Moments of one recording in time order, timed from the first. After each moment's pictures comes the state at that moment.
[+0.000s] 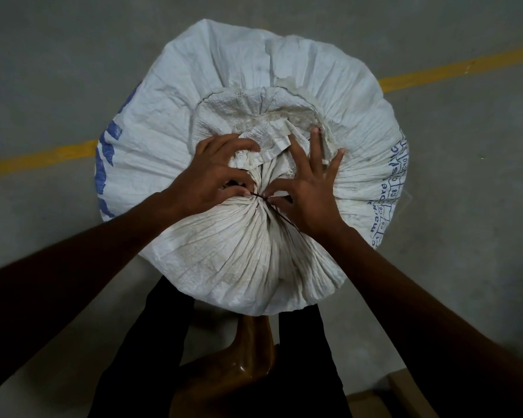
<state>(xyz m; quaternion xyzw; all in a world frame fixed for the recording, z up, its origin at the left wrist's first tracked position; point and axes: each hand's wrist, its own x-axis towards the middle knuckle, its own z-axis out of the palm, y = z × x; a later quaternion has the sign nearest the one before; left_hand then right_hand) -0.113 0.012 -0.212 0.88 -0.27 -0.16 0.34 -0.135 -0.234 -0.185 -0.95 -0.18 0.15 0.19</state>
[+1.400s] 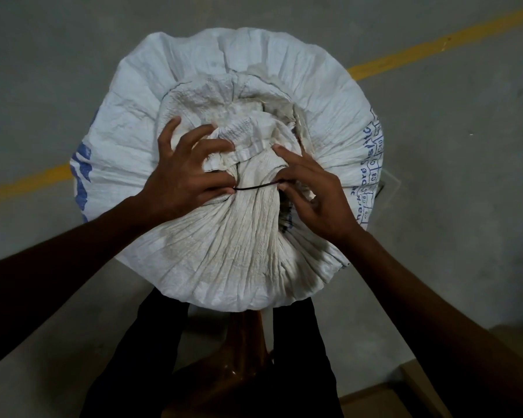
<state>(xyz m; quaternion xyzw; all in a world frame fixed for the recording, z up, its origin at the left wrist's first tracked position) -0.107 -0.017 -0.194 0.91 -0.36 0.03 0.19 -0.149 -0.311 -0.162 -0.85 -0.13 0.10 0.50</state>
